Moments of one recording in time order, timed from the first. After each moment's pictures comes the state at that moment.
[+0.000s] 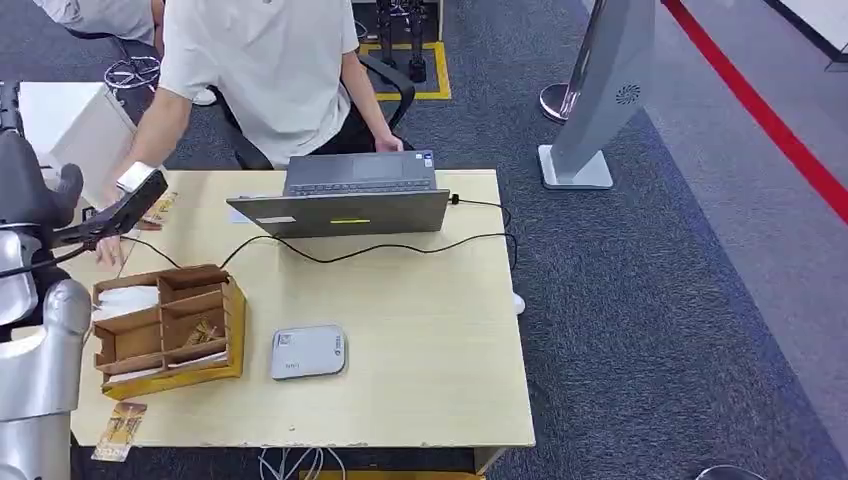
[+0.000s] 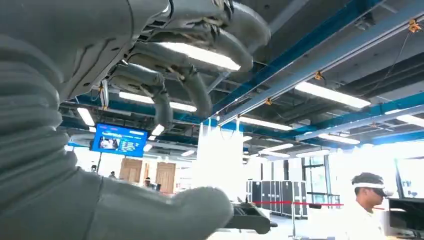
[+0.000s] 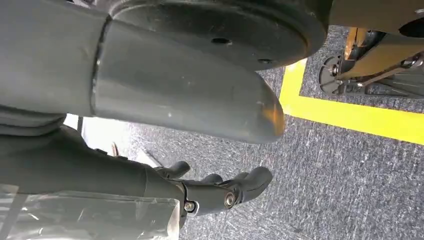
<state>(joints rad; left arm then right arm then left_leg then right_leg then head) -0.64 0.17 -0.16 -1.28 -1.51 0.21 0.18 -0.03 0.07 0.33 -0.15 -0.01 -0.30 0.17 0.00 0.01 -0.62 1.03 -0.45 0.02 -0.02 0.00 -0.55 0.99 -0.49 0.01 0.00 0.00</state>
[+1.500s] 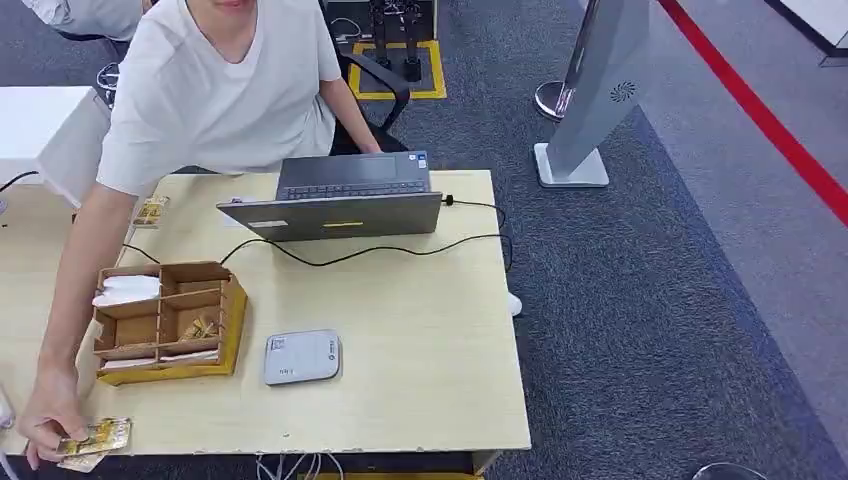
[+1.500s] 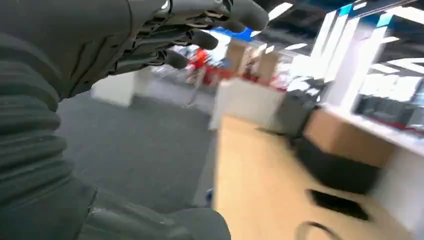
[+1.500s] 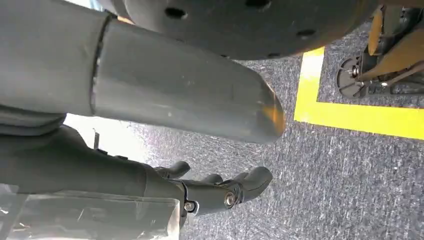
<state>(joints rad) 0.06 0.24 0.90 -1.52 -0.62 -0.01 -0.23 -0.01 0.06 0.30 -0.15 -0.07 -0.29 0.19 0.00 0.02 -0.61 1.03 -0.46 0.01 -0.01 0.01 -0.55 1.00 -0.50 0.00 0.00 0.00</state>
